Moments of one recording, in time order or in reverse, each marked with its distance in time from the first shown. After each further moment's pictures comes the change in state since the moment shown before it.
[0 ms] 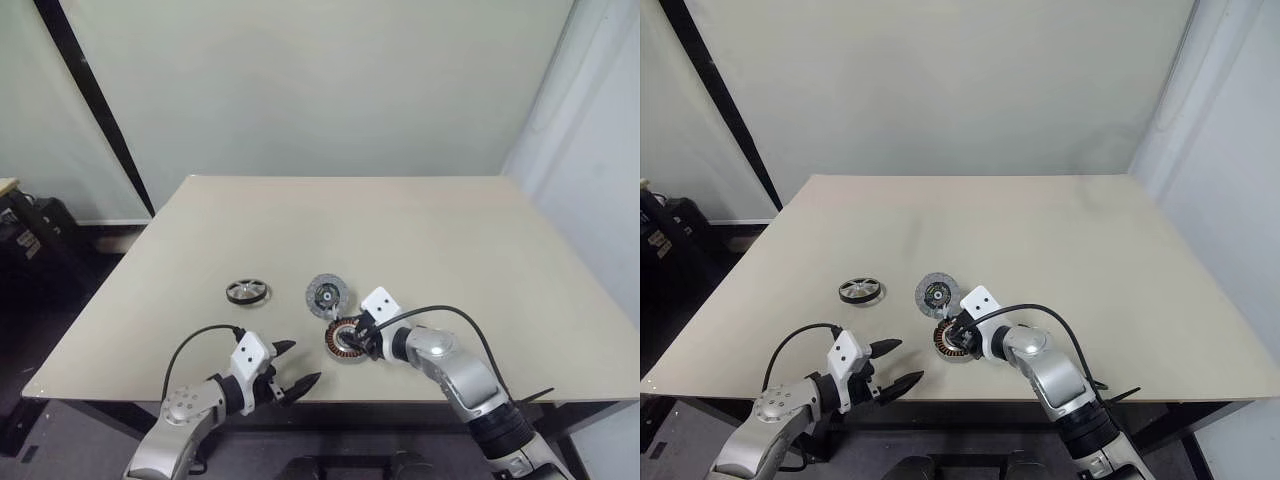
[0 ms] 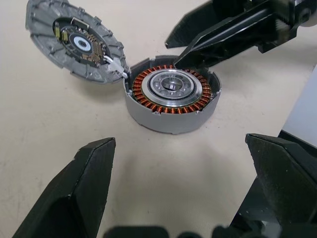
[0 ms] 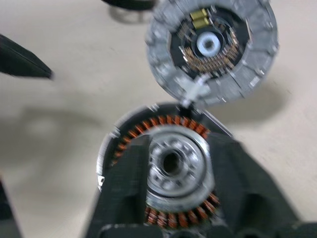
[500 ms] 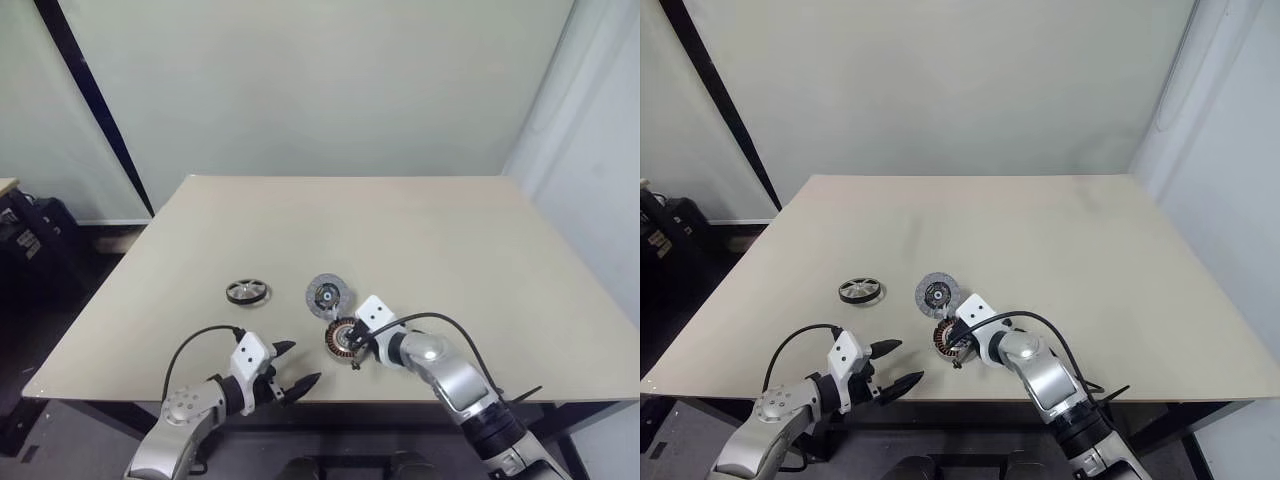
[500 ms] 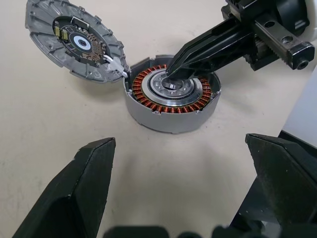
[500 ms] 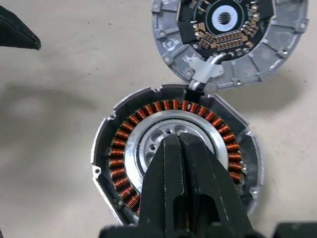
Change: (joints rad) left arm 0.002 0.000 0.000 0.000 0.000 0.000 0.000; right arm -0.010 0.032 0.041 0.087 -0.059 -0.060 -0.001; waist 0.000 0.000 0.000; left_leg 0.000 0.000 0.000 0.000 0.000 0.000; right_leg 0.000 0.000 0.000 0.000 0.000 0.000
